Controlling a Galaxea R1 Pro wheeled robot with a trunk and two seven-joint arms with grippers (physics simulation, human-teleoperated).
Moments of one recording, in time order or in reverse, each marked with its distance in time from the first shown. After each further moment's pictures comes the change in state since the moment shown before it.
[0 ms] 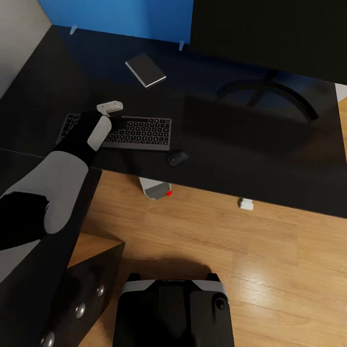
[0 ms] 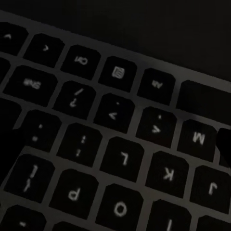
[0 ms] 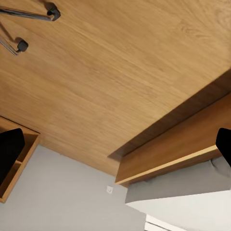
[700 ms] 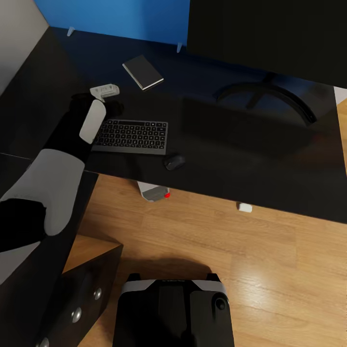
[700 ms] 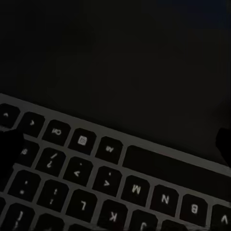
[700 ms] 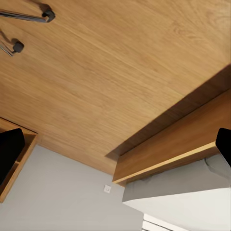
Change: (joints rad) left arm 0.016 0.005 0.003 -0.230 0.025 0.138 0.087; right arm 0.000 -0.003 -0.004 0.000 -0.002 0.003 -0.003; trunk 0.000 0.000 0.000
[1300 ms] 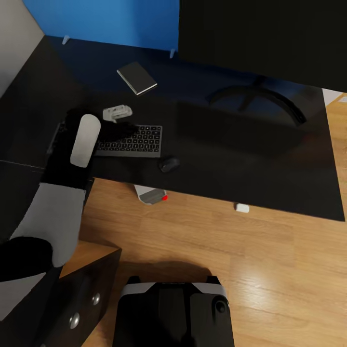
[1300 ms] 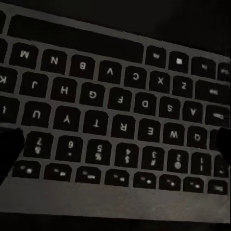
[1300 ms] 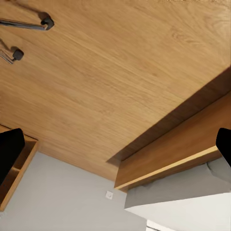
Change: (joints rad) left arm 0.222 -0.004 0.017 -0.417 0.238 0.389 0.078; right arm -0.002 -0.004 0.000 -0.002 -0.001 -0.001 -0.007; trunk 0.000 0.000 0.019
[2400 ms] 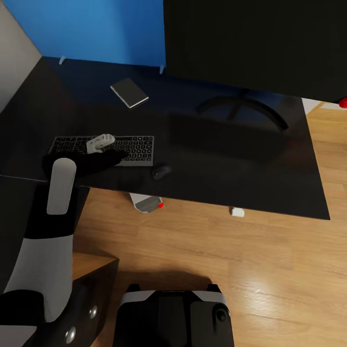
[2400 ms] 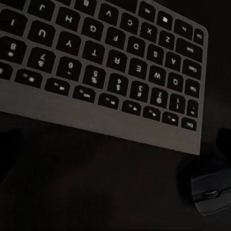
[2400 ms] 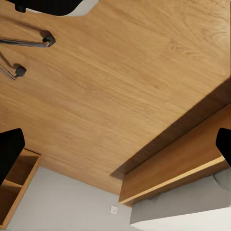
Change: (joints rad) left arm 0.341 0.042 0.153 -0.344 0.121 0.003 0.000; right arm 0.000 0.000 0.000 0.002 0.000 -0.002 -0.002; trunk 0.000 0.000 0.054
